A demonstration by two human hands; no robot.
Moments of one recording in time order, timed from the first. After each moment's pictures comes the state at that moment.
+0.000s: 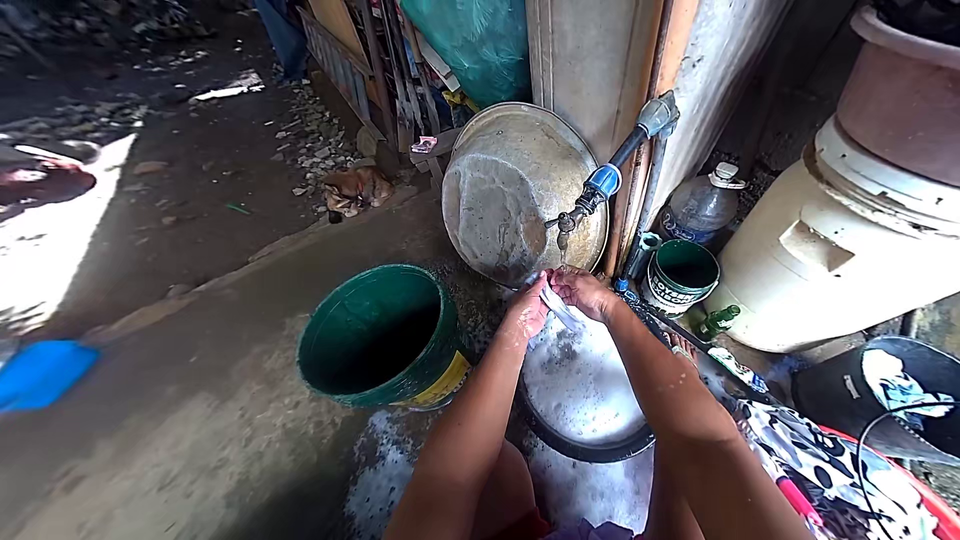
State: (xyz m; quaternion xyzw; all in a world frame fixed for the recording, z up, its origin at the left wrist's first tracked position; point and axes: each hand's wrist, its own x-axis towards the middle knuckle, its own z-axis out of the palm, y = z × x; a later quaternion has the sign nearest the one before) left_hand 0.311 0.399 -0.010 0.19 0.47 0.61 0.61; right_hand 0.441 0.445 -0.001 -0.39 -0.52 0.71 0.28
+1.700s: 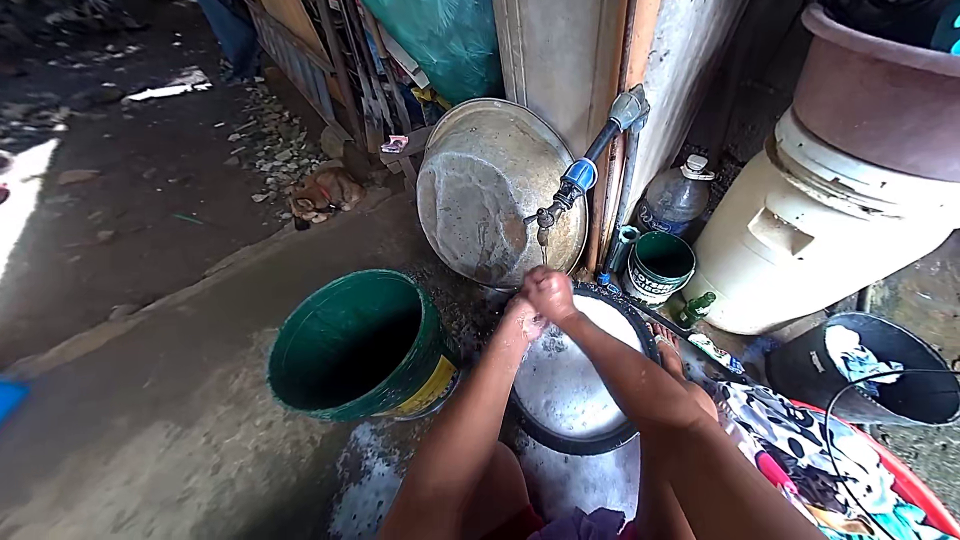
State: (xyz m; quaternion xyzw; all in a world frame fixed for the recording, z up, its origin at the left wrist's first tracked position) left_hand 0.336 0.378 0.003 0.14 0.52 0.49 0.68; right_hand 0.416 0.403 0.030 -0.51 -0.77 0.31 0.23
